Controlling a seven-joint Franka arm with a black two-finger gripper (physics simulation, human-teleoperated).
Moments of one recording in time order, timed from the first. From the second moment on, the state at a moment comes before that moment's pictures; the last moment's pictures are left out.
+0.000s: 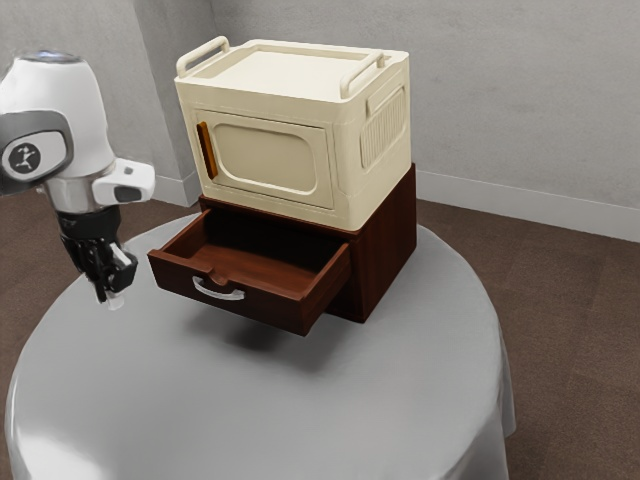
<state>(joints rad) -0.21 -0.51 0.17 -2.39 0.14 1.77 0.01</state>
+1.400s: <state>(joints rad) -0.22 -0.11 0.17 -2.35 0.11 2.45 0.11</state>
